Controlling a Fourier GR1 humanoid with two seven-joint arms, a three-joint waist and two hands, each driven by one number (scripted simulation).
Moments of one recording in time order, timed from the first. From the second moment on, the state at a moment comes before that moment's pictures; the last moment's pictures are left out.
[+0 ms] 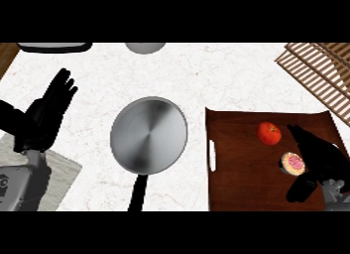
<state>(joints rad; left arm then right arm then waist) -0.25 0.26 0.06 -1.49 0.15 0.04 0.20 -0.09 -0.52 0.29 -1.68 0.63 0.37 0.78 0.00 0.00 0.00</state>
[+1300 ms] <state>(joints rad) -0.24 0.21 0.10 -1.54 0.11 0.00 0.25 -0.11 -0.40 0.21 -1.41 0.89 0.24 0.42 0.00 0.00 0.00</state>
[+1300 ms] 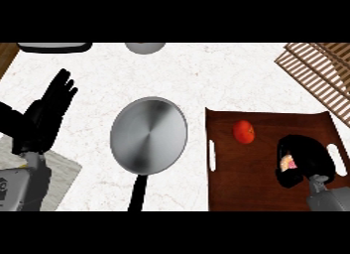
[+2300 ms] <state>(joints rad) -0.24 0.21 0.11 -1.51 0.10 0.01 0.23 0.11 -0.28 0.29 -2.18 0.64 0.19 0.22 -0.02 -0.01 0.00</state>
